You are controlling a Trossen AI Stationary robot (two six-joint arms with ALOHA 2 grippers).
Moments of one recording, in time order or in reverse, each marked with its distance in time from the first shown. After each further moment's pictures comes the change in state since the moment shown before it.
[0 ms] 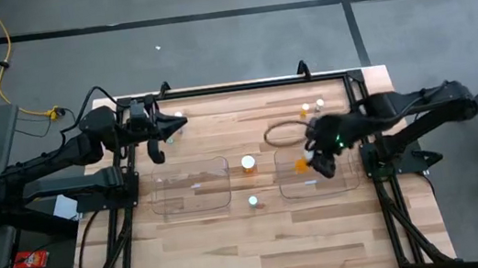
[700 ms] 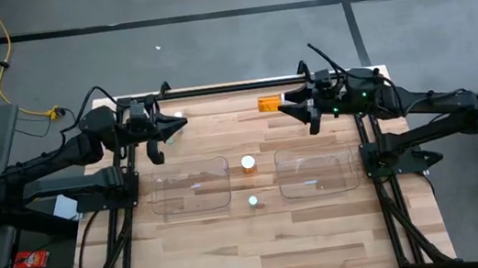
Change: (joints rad) left arm 0.000 0.000 0.000 0.008 0.025 -0.008; right arm -0.319 -0.212 -0.307 1.085 -0.004 -0.304
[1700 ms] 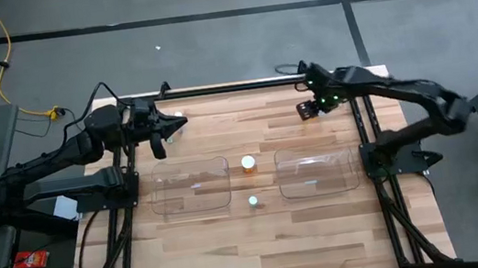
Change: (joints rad) left arm 0.036 0.000 0.000 -0.115 -0.052 -0.169; right arm -0.449 0.286 -0.003 -0.842 0.003 0.202
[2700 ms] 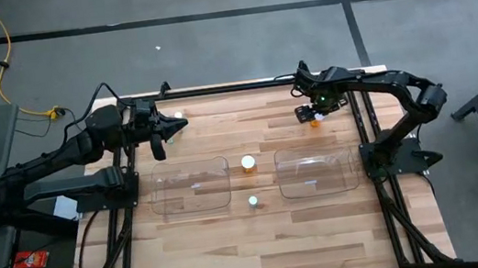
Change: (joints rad) left arm 0.000 0.000 0.000 -0.024 0.024 -0.006; right arm -0.084 0.275 -0.005 -0.039 0.055 0.016
